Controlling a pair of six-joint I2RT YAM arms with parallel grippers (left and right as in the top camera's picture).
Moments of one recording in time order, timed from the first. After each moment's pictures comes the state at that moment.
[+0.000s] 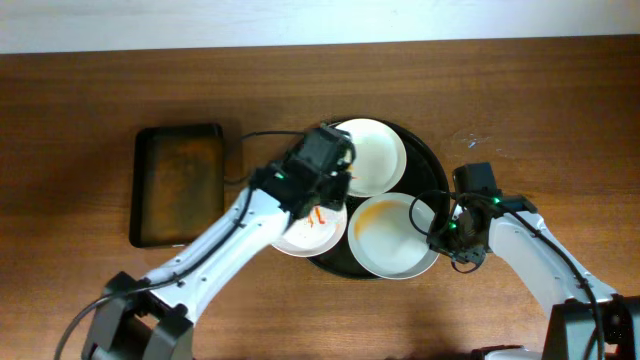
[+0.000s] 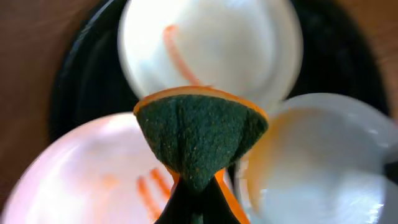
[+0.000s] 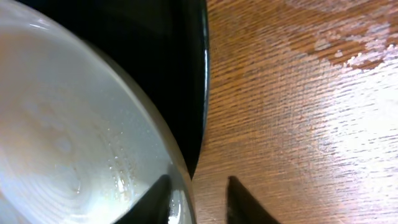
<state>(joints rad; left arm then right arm) -0.63 1.68 1.27 -0.59 -0.04 -0.28 0.07 1.48 0.78 -0.75 -0.14 0.50</state>
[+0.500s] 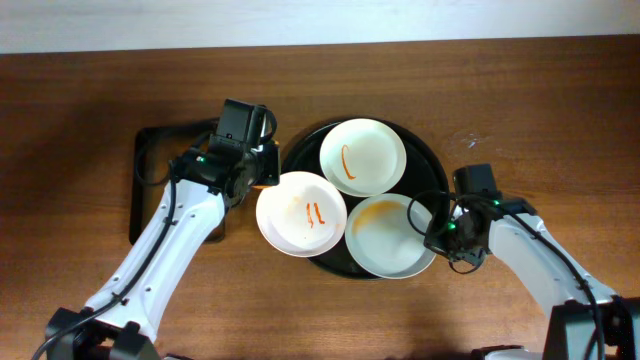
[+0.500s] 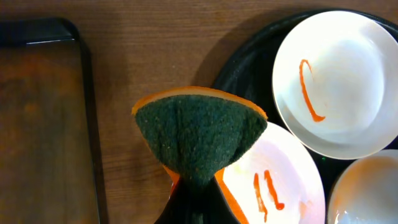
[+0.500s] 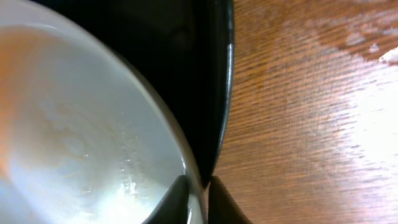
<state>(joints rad) -0.34 1.56 1.27 -0.72 -0.06 -0.27 0.07 1.48 0.76 -0.72 -0.19 0.51</state>
